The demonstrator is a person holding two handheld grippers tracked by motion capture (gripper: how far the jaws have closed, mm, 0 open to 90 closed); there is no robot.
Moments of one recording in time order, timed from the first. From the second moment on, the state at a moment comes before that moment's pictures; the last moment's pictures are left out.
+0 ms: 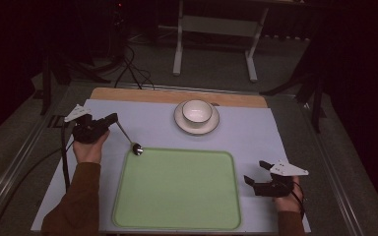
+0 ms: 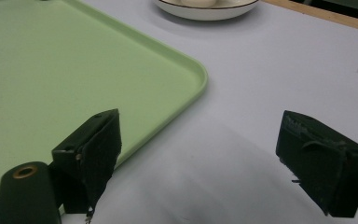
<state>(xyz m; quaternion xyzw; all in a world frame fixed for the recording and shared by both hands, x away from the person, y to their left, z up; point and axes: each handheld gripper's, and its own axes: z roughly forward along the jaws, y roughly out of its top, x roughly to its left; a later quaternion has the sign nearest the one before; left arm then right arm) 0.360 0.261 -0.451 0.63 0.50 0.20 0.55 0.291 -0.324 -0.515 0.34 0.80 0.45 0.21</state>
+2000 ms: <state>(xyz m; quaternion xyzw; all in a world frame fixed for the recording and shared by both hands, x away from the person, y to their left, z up) 0.312 0.257 -0.453 0.70 0.48 0.12 0.51 0.292 -0.322 -0.517 0.34 0.80 0.44 0.20</state>
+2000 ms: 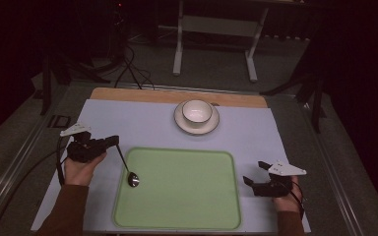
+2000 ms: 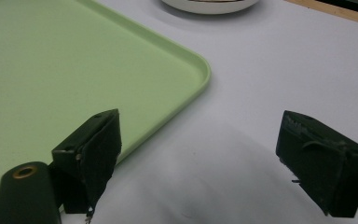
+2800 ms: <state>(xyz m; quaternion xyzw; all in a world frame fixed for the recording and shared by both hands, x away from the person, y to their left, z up) 0.334 0.236 -0.487 0.72 0.46 0.09 0.51 0.293 -0.321 -0.517 0.34 0.81 0.44 0.20</state>
